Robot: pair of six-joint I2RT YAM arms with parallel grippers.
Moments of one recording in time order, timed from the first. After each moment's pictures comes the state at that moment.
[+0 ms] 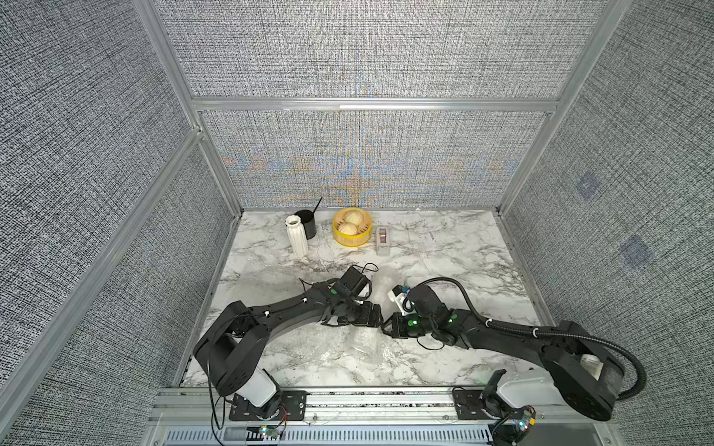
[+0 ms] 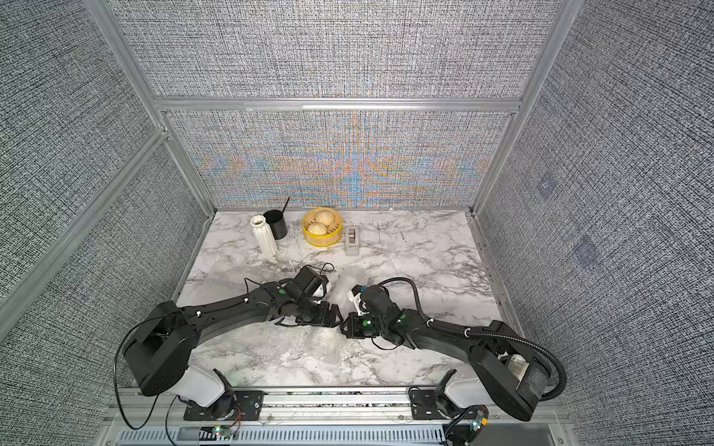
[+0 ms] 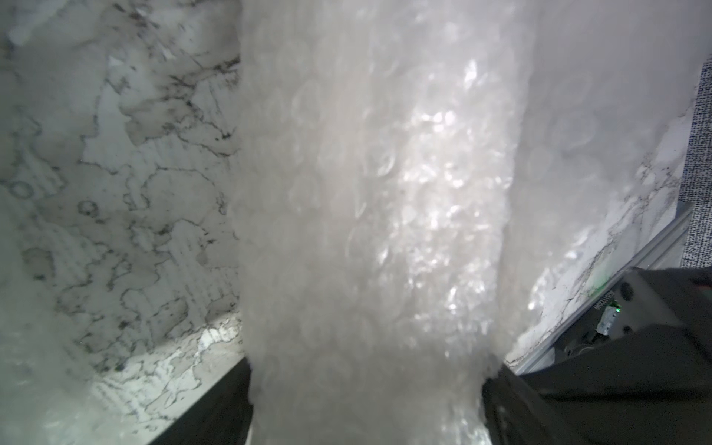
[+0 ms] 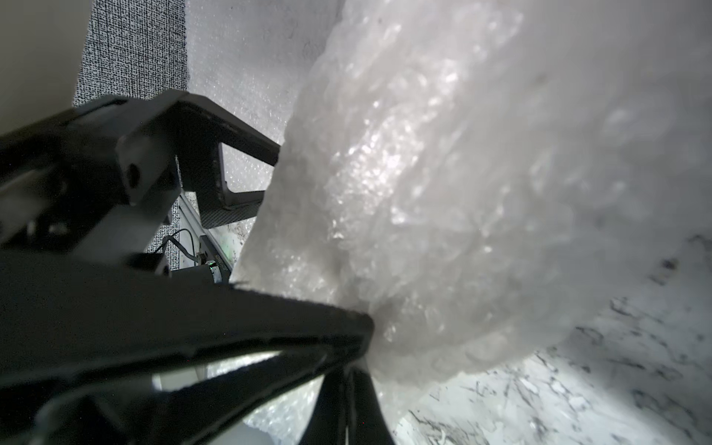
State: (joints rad) left arm -0.82 1.56 0.91 -0.48 0.32 -0.61; right arm 0.81 1.37 0.58 0.03 -0.44 0.82
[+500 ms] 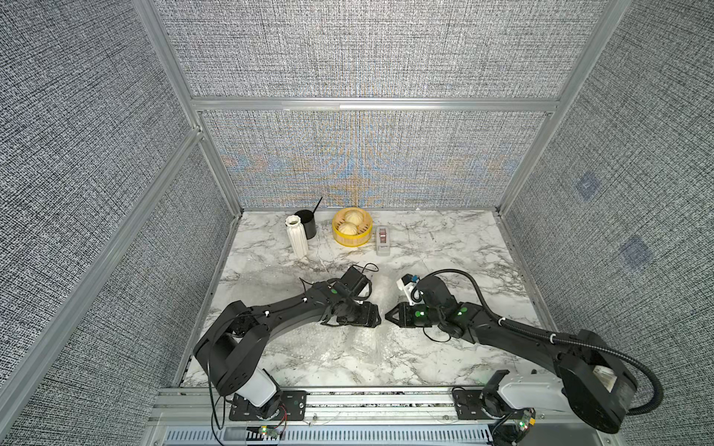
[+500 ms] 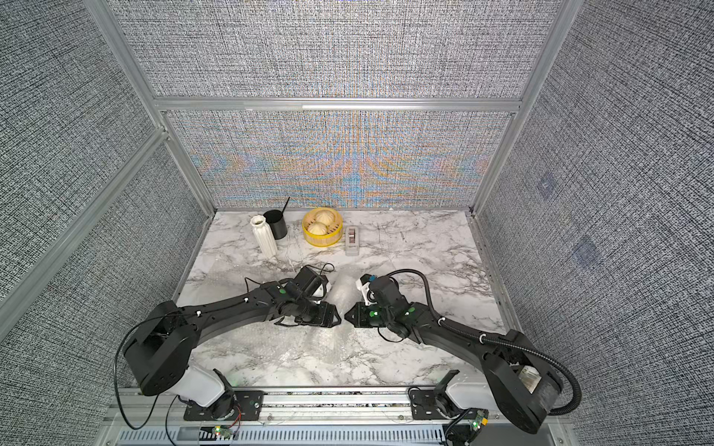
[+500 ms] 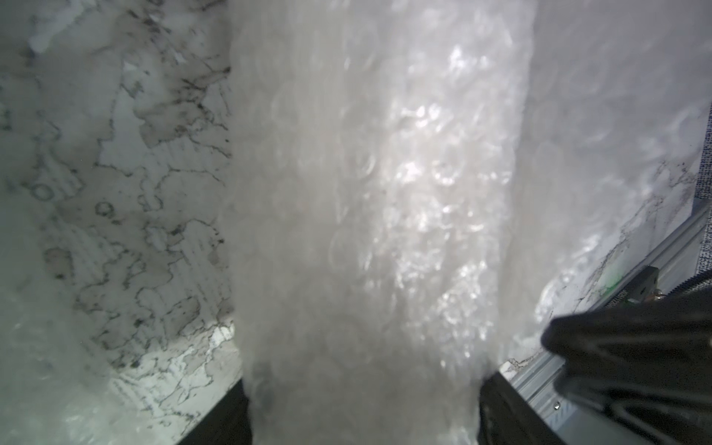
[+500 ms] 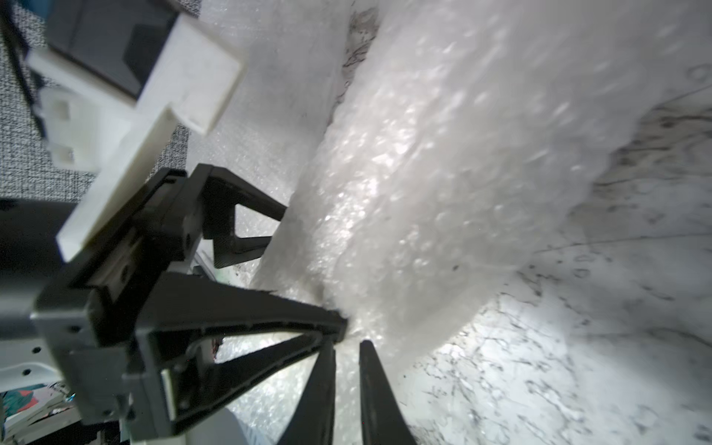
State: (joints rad) left arm -0.82 1.56 0.92 -0.50 0.31 -0.59; right arm 0.69 1.28 0.63 -0.11 -0.40 0.73
